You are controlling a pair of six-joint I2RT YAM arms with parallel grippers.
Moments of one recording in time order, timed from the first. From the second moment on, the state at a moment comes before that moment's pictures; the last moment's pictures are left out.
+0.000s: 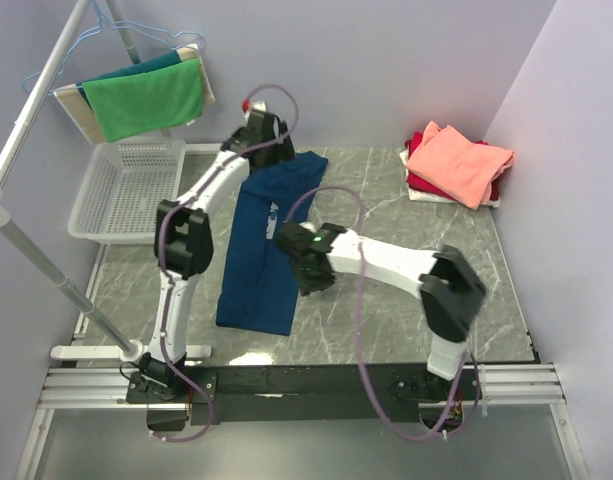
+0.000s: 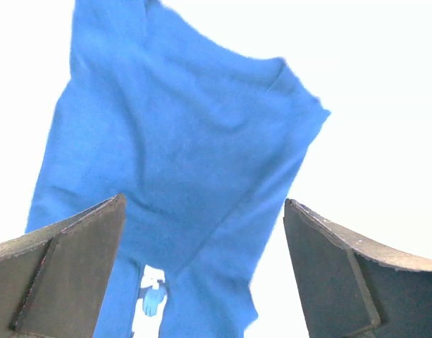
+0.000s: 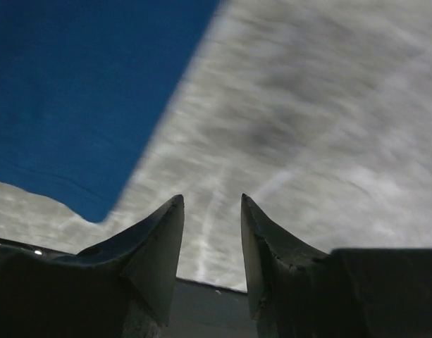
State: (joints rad) left arm -0.38 2.36 2.19 -0.50 -0.16 -0.54; right arm 0.93 1.75 1.35 -0.91 0.19 0.57
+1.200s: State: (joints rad) left arm -0.31 1.89 1.64 -0.61 -0.23 -0.54; right arm 1.10 2.03 1.45 -0.72 0.08 0.46
